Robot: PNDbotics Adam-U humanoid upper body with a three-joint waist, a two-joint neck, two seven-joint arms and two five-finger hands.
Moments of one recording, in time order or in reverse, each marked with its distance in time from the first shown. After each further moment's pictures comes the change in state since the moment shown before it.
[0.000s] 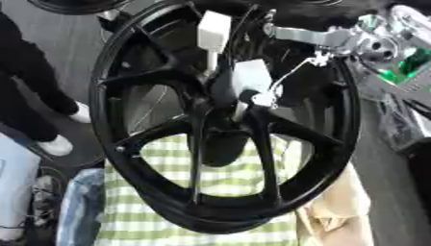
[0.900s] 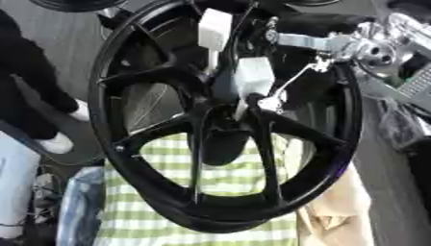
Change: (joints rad) left arm 0.000 -0.005 0.000 0.006 -0.002 0.000 0.000; right arm 0.034 -0.009 -0.014 -0.016 -0.074 0.011 -0.054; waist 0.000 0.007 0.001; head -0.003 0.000
